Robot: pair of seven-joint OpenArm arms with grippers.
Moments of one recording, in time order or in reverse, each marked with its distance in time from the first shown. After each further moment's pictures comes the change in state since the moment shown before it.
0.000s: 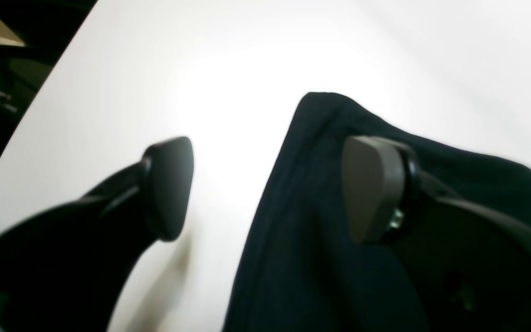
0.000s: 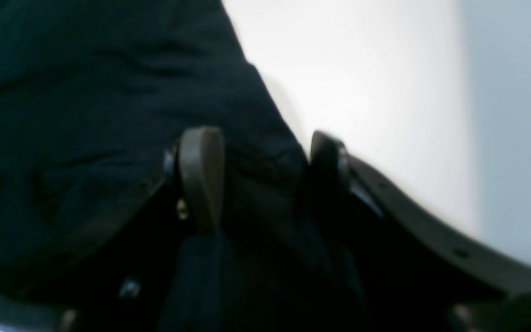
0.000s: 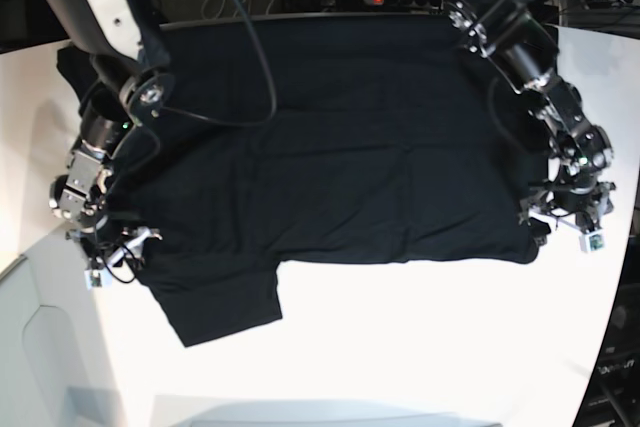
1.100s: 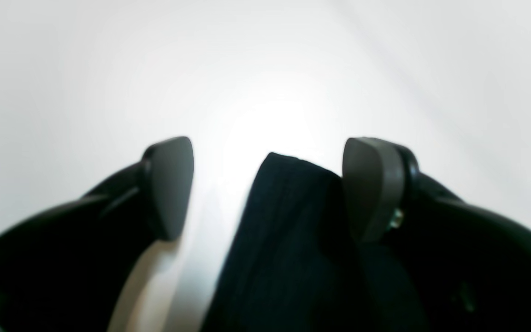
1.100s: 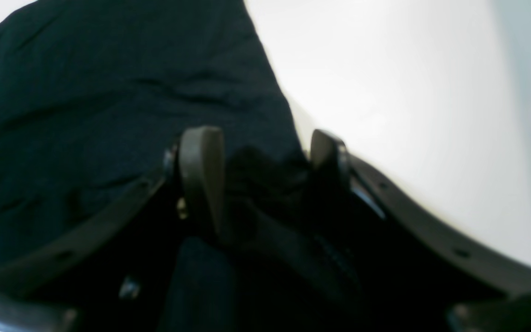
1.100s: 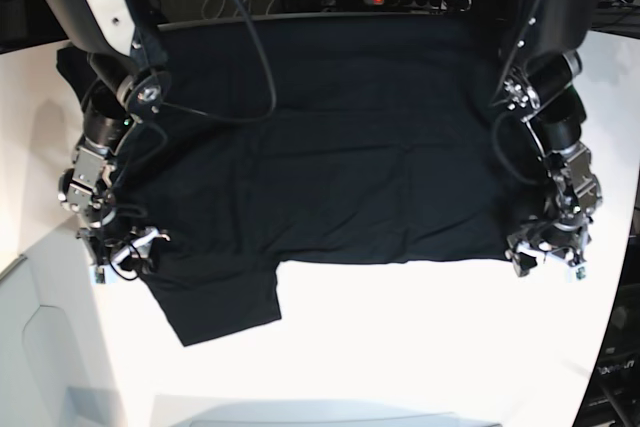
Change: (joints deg) left arm -17.2 -9.6 6.1 -41.6 0.5 0.7 -20.4; right arm -0.7 0.2 -0.3 -4.9 1.6 0.0 7.4
